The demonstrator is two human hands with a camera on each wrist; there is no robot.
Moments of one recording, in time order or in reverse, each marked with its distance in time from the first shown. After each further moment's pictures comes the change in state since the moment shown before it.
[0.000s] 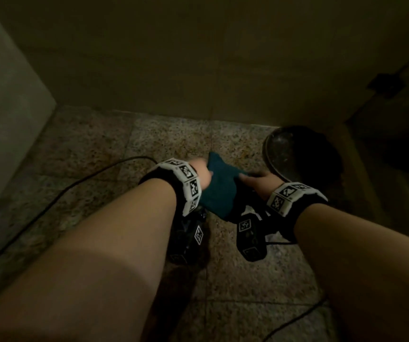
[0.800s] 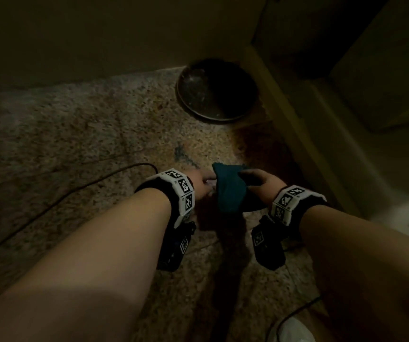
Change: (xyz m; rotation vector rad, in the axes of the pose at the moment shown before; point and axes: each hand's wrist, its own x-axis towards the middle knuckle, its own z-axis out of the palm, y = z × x) left_hand 0.010 0.099 0.174 0.147 -0.334 0.350; right_hand -0.041 0.208 -0.103 -0.255 0.145 0.027
